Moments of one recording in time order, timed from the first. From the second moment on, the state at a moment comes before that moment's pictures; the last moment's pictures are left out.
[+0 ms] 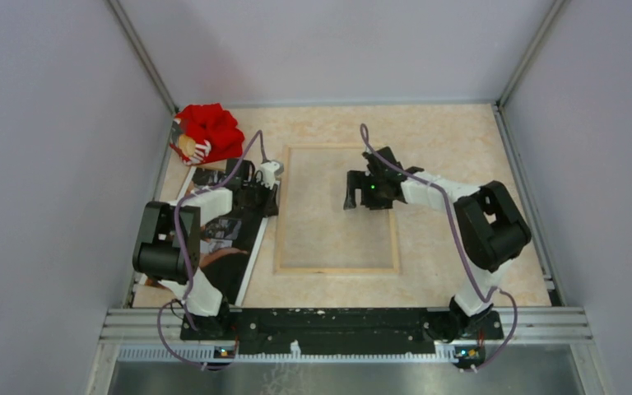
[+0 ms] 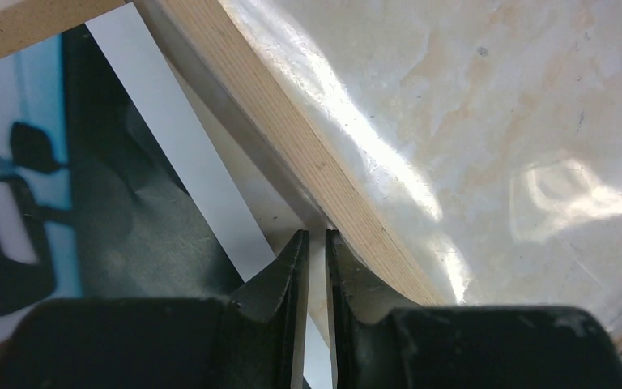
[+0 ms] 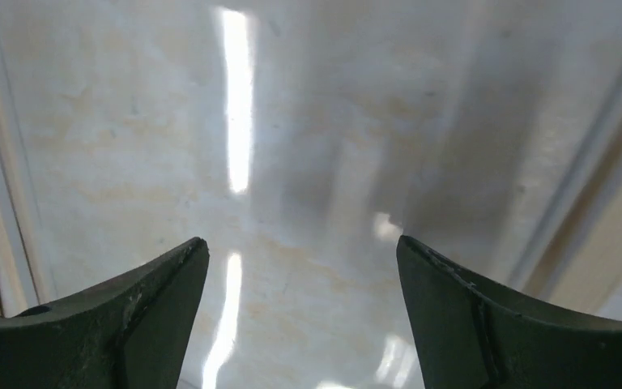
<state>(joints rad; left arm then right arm) -0.17 1.65 0.85 -0.19 0.49 0.26 0.51 1.78 1.08 -0.30 -0.13 0.49</state>
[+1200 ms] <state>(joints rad) -0.26 1.72 0.92 -0.21 0.56 0.26 0.38 1.54 1.18 -0.46 -0.03 0.47</state>
